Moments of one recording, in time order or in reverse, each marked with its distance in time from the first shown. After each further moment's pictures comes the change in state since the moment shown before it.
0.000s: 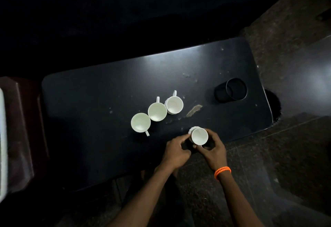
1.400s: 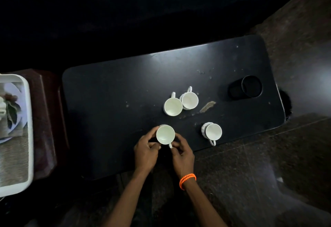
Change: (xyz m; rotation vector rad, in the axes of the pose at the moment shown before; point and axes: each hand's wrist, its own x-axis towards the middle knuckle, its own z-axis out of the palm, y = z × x) left_hand -0.054 -0.063 -0.099 -0.278 0.418 -0.079; right_hand -0.083 -0.063 0.143 0.203 -0.020 0.201
